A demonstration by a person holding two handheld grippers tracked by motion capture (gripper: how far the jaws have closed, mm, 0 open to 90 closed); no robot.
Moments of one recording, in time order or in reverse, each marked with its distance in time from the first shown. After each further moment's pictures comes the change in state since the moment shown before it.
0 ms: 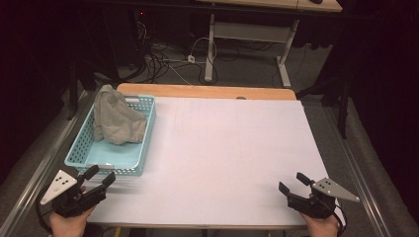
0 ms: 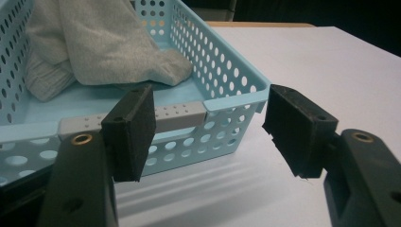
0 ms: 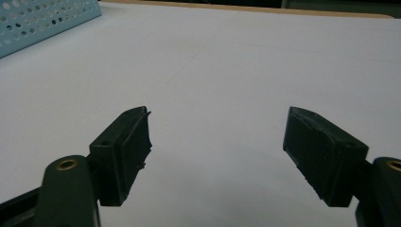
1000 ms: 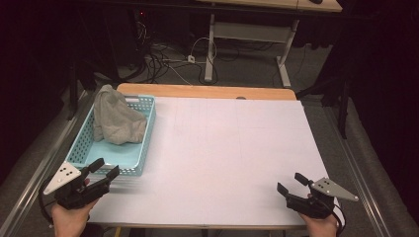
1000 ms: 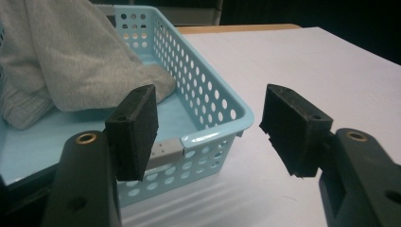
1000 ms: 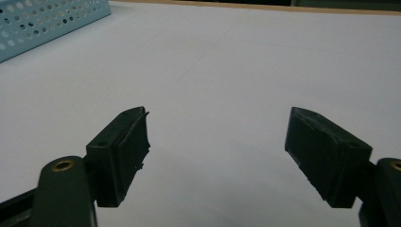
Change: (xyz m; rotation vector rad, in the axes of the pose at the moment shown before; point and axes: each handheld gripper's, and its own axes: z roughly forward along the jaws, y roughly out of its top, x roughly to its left) left arm -0.008 0.026 0.006 0.008 -0.043 0.036; right arm 0.001 0.000 0.002 0.000 0.028 0.010
